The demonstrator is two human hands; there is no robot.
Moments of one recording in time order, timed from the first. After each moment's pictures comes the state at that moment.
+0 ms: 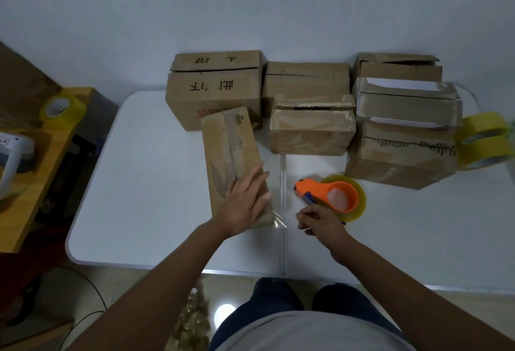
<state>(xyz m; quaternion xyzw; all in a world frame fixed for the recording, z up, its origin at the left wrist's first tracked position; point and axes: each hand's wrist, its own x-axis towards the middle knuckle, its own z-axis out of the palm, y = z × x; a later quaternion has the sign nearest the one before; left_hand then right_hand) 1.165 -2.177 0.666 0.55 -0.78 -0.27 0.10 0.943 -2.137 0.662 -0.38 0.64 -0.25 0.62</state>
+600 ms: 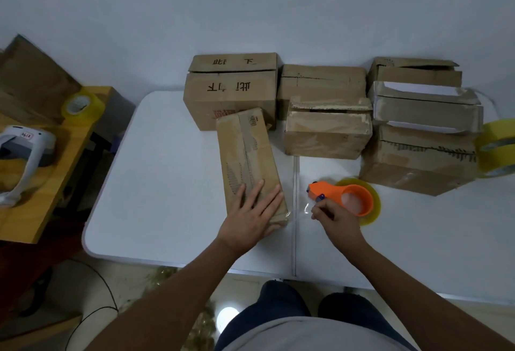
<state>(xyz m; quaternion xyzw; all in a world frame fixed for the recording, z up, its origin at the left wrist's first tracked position) 1.186 -2.144 0.642 0.48 -0.88 0.00 -0.08 0.946 -2.138 0.659 -0.53 0.65 -0.28 0.46</state>
